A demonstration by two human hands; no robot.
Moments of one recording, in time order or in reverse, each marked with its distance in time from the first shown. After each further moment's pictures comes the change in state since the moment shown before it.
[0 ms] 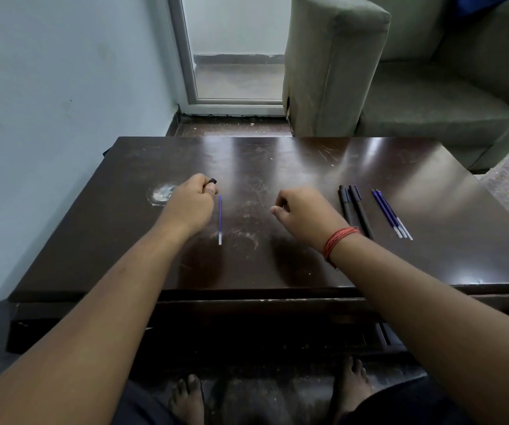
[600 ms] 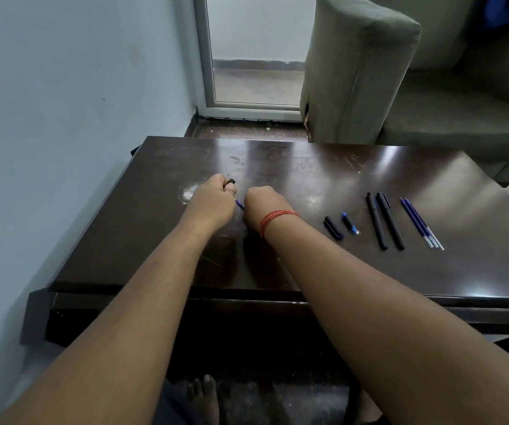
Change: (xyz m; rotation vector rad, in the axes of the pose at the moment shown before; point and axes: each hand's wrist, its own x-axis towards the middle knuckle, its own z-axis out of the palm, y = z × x) left_hand 0.006 -0.013 -0.017 -0.030 0.020 -0.078; right_hand 0.060 -0.107 0.047 -0.059 -0.244 0.184
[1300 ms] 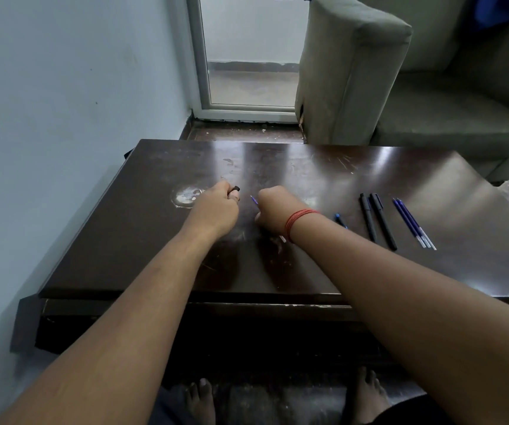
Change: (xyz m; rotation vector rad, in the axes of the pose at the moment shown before) left_hand -0.007 0.008 0.012 0.028 -0.050 0.039; right_hand -0.007 0.034 -0.022 -0.212 0.015 -0.171
